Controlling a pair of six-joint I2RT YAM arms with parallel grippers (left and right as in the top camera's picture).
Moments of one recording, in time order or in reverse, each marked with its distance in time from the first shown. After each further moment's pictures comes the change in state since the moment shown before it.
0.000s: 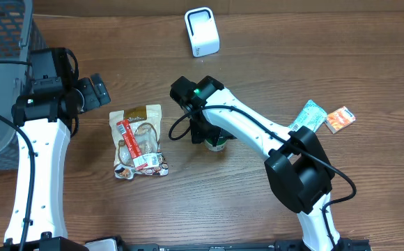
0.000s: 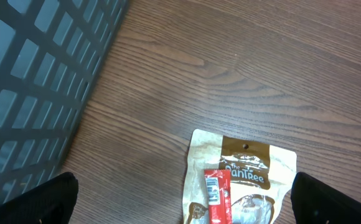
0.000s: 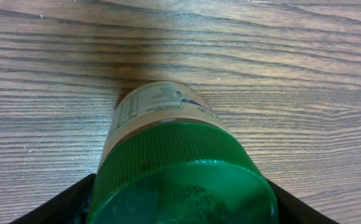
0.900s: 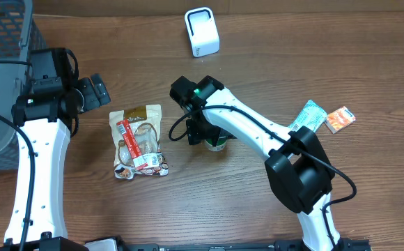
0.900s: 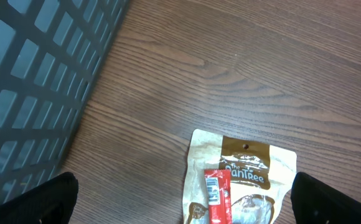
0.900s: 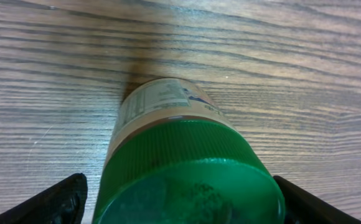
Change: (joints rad) left arm 0.000 0.000 0.000 0.000 0.000 0.000; right arm 0.000 -0.007 0.001 0.003 -0.021 -0.038
